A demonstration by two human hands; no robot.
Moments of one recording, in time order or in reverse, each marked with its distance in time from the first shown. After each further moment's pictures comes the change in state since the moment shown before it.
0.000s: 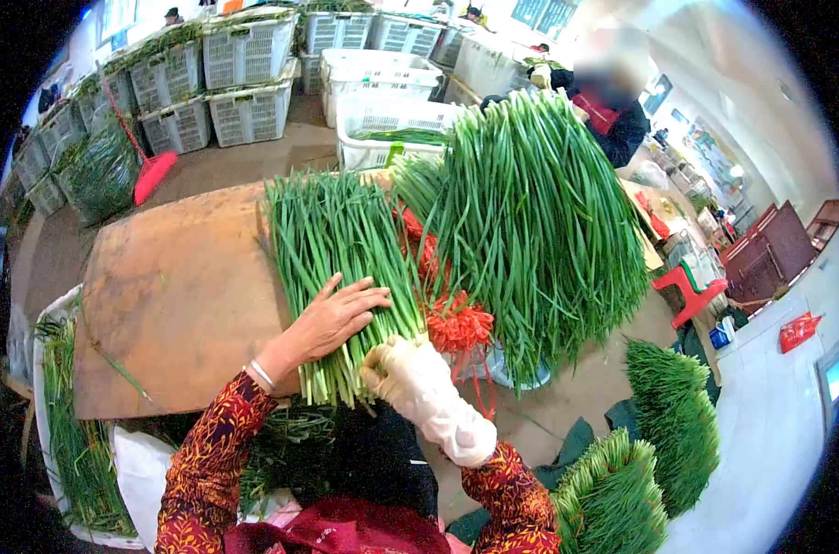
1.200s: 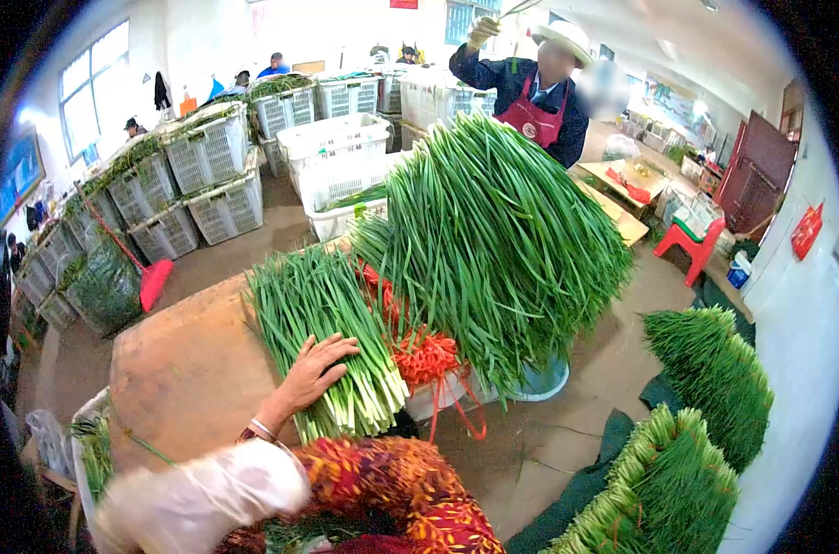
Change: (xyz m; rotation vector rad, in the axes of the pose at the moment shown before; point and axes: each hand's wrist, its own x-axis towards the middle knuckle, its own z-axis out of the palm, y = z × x) left_hand 0.006 0.001 -0.002 -0.037 -0.088 -0.071; right_hand -0.002 -0.195 -0.077 1.203 -0.675 -1.517
